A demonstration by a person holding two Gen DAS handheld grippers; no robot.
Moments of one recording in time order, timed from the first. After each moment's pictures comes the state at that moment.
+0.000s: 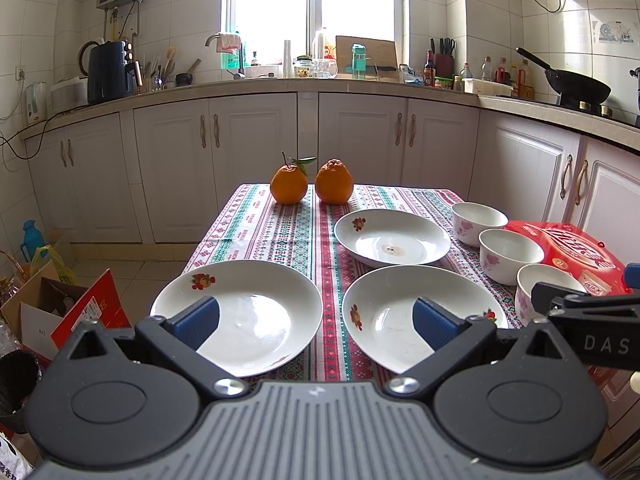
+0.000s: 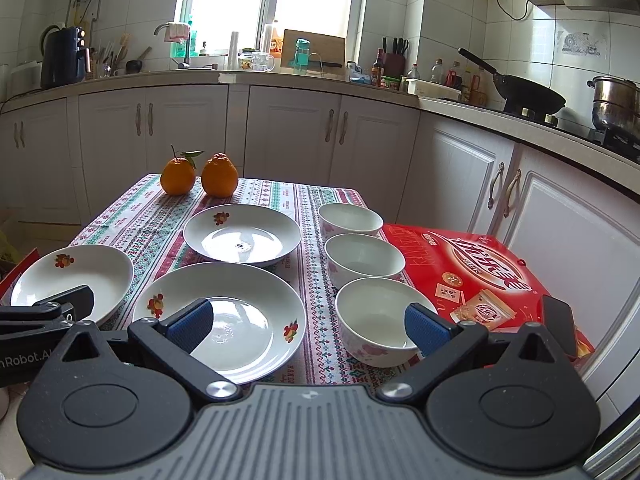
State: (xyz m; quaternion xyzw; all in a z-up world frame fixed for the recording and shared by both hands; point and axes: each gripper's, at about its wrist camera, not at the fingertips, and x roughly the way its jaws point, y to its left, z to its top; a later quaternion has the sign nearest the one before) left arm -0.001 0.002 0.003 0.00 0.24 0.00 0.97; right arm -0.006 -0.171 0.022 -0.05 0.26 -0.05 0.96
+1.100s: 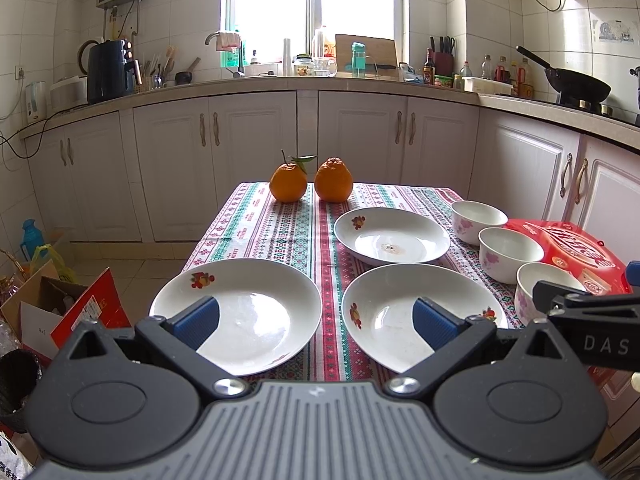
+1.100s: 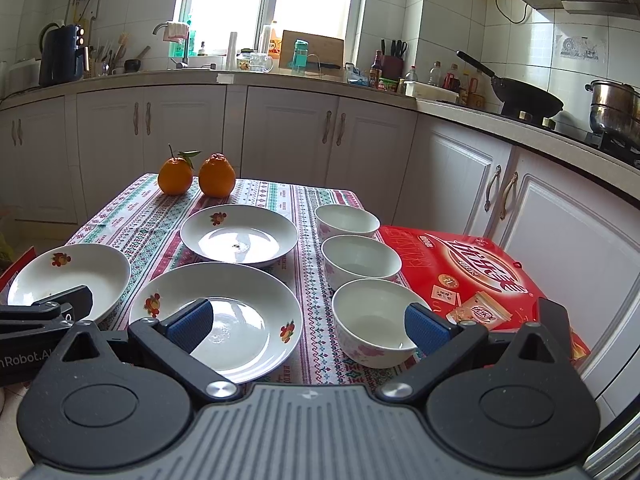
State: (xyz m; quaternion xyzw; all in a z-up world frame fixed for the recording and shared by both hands) left arm -0.002 -0.001 0.002 0.00 0.24 0.00 0.97; right arm -0.005 -0.174 0.024 -0.06 0.26 -0.05 0.96
